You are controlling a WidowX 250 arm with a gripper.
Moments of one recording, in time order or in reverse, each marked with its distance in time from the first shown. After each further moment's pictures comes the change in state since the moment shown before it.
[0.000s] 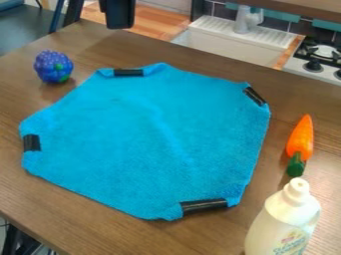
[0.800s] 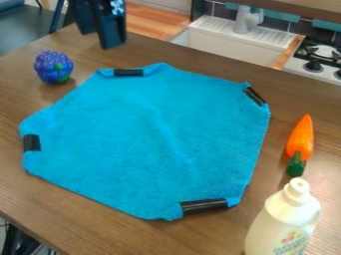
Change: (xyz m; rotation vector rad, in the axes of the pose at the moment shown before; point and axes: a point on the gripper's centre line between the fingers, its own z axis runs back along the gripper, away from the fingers) arm -0.023 -0.001 -0.014 0.002 -0.128 0.354
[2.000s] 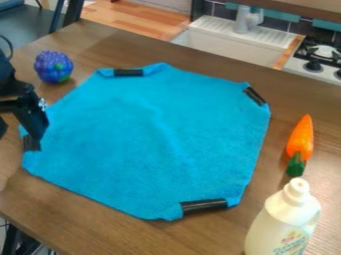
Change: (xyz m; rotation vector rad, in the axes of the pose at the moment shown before) arm -0.124 0.032 -0.078 0.048 -0.174 0.767
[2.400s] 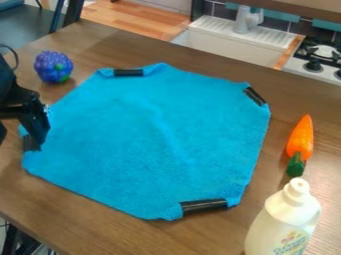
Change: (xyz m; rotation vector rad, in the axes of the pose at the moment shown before) arm 0.005 0.006 -0.011 0.060 -0.044 0.058
